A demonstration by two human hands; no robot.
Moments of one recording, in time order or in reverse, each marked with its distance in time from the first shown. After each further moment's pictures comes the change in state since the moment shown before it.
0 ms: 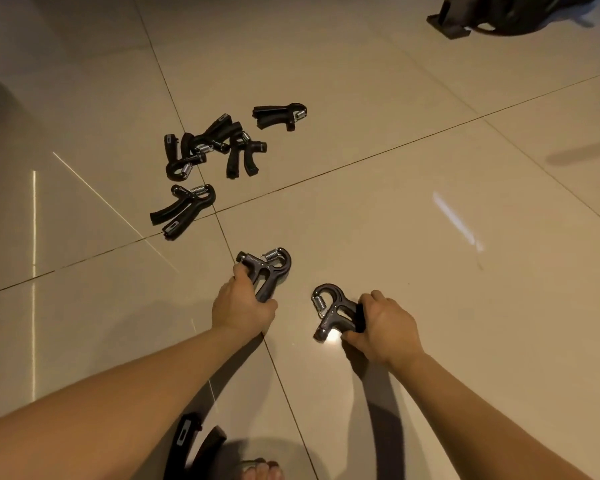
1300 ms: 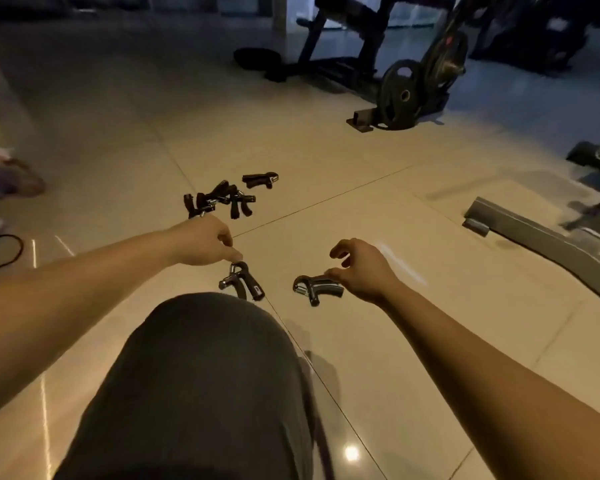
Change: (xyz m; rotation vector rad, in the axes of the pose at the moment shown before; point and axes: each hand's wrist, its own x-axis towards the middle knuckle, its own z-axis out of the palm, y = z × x) left_hand -0.181 0.039 -0.291 0.383 -0.203 0.433; right_hand -0.225 -0.113 -0.175 0.351 0.314 -0.014
